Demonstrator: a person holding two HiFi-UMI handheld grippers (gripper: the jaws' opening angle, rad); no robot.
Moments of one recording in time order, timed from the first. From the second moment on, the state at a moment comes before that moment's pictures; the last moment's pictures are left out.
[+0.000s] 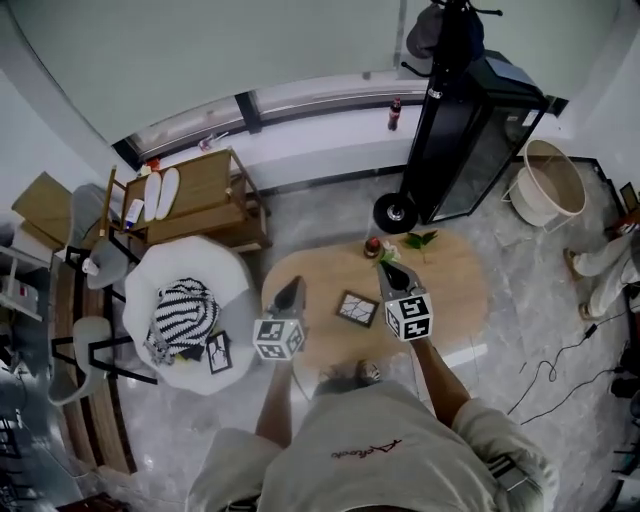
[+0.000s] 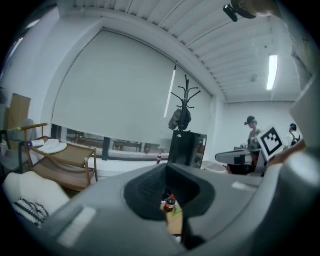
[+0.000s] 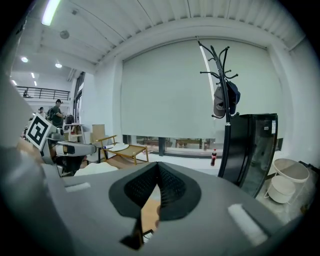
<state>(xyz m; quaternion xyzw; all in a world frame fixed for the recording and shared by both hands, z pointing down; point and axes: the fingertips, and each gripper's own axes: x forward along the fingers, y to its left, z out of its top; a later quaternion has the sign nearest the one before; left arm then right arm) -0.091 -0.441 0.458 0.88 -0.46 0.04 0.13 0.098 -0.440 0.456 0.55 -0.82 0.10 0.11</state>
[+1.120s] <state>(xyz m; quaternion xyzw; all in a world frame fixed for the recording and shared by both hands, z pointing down) -0.096 -0.449 0.373 0.89 -0.46 0.03 0.07 0.110 -0.442 0.378 0.57 -0.81 0.07 0.06</state>
